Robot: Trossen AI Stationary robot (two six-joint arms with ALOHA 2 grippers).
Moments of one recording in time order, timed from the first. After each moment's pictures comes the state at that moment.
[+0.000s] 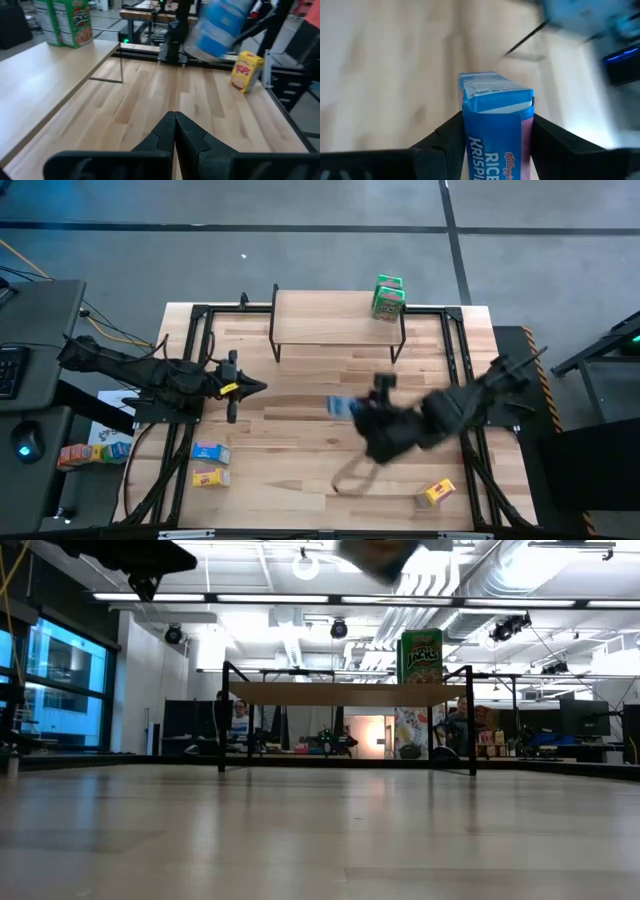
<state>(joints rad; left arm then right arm) -0.26 0.66 0.52 -0.11 -0.36 -0.15 0.51 1.76 1.99 -1.36 0.71 0.30</state>
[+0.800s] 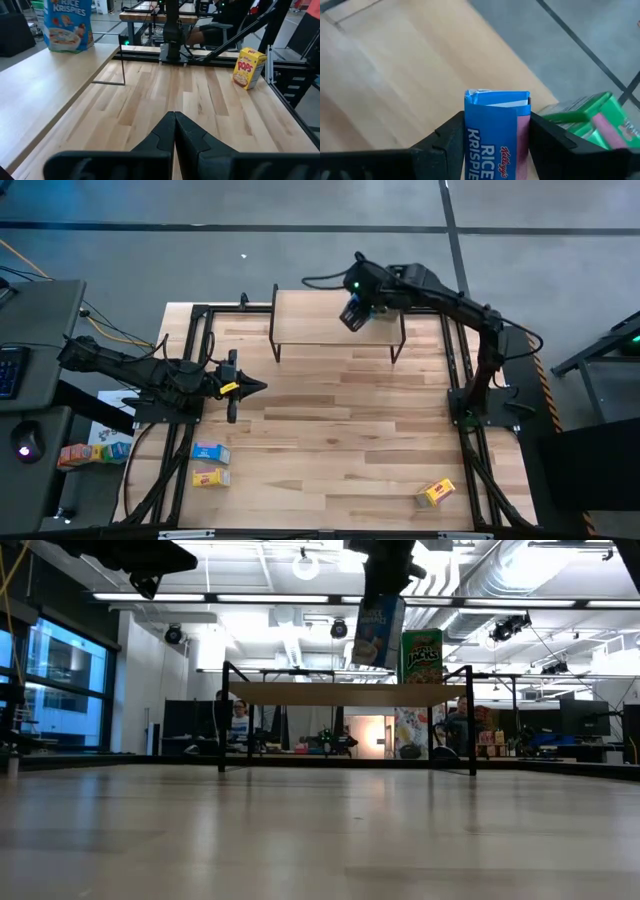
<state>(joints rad) -0.26 0.66 0.52 -0.11 -0.36 -0.11 -0.35 1.82 2.13 -1.32 0.36 0.24</state>
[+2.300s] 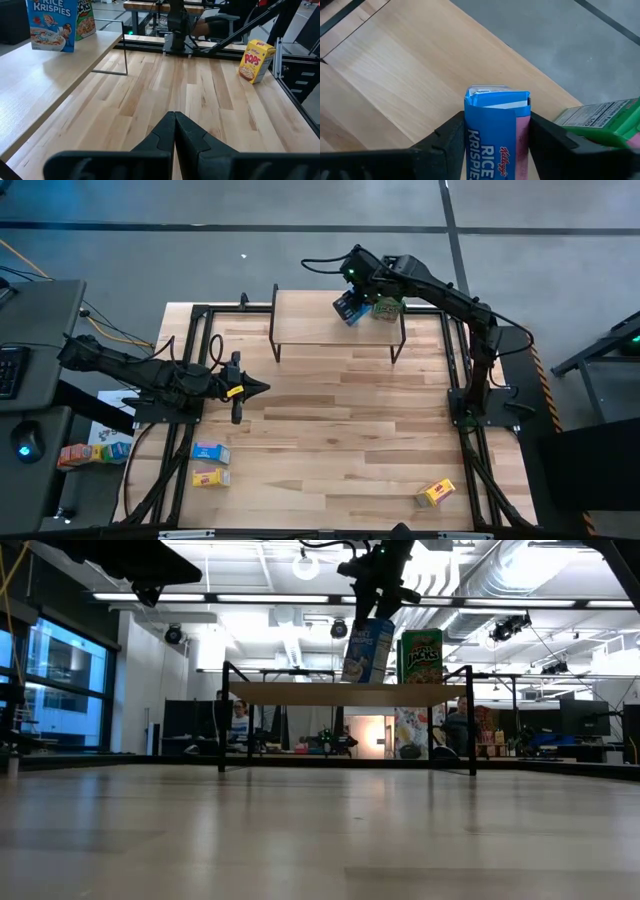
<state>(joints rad) -0.26 0.71 0.52 -0.11 -0.38 -0.15 -0.46 1.89 2.12 -1.26 0.24 0.33</state>
